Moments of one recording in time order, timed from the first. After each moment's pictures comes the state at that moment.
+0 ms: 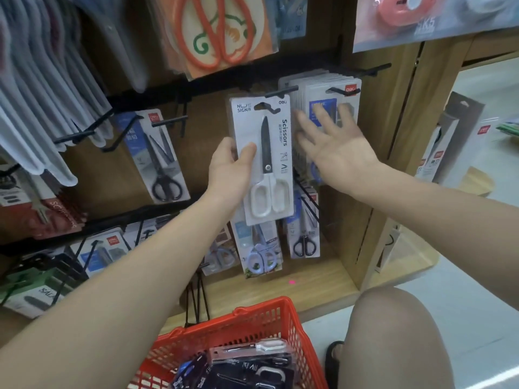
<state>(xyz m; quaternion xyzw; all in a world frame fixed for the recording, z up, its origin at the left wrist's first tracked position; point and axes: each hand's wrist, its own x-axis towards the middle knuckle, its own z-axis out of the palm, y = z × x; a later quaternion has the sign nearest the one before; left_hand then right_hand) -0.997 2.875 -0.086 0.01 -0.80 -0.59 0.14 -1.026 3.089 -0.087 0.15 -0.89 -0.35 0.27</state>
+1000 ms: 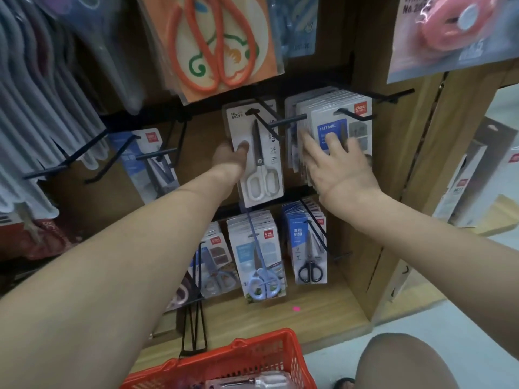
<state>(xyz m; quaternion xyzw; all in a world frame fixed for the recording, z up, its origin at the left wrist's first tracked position) -1.108 2.870 -0.072 0.12 -0.83 -0.54 0.10 -1.044 3.074 -0.088 0.12 -0.93 -0.28 0.22</state>
